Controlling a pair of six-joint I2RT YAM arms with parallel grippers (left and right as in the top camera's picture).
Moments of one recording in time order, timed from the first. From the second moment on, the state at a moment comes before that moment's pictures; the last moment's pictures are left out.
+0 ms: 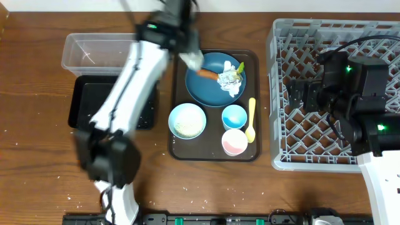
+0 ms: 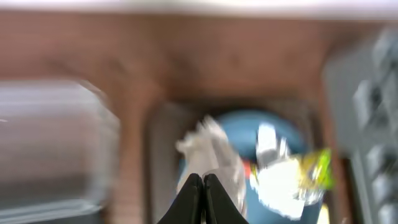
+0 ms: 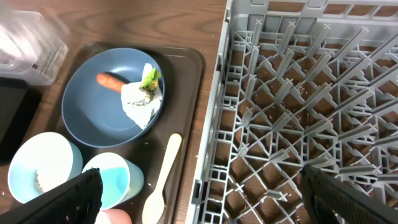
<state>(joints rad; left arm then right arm) -0.29 1.95 1.95 -0.87 0.02 -0.28 0.06 1.17 1.24 -0.83 -0.17 0.04</state>
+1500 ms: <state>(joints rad) -0.53 2.13 1.96 -0.94 0.12 0.12 0.06 1.17 1.24 -0.85 -0.17 0.04</state>
